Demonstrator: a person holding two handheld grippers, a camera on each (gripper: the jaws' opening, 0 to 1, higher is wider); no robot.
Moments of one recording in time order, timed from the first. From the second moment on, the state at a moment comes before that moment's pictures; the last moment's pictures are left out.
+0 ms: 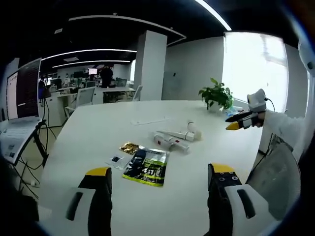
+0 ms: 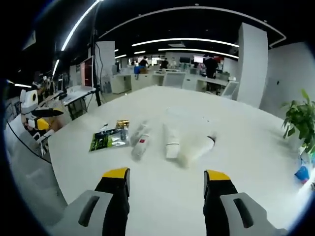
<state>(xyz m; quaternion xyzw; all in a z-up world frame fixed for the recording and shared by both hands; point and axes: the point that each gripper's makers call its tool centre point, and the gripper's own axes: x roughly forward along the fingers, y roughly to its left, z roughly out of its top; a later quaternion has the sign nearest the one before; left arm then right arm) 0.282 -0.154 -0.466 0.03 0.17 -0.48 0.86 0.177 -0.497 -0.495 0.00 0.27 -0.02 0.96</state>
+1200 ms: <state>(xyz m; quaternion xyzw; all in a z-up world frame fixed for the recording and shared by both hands) 0.289 -0.159 -0.479 0.02 0.18 -0.49 0.85 0.263 -0.546 -0.565 0.07 0.37 -0.06 0.92</state>
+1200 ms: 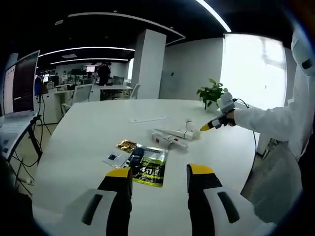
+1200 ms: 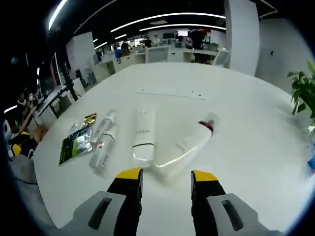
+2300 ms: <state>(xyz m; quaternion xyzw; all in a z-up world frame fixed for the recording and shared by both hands) 0.294 -0.160 -0.481 0.00 0.18 -0.48 0.86 0.294 -0.564 -0.596 0.22 0.42 -0.14 0.87</state>
